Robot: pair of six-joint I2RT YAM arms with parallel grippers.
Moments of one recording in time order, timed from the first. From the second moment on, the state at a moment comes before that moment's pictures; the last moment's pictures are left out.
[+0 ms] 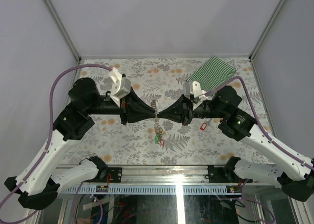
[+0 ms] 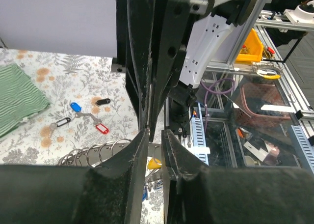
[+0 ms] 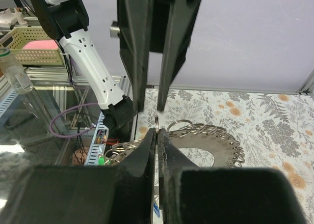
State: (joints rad) left arm -0.65 0.96 1.31 -0.40 0.93 -0.08; right arm 0.88 1.01 1.13 -0.04 -0.72 0.01
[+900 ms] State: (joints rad) left arm -0.65 0.82 1.22 -0.18 0.86 -0.26; right arm 0.88 0.97 0.87 0.73 -0.69 0.34
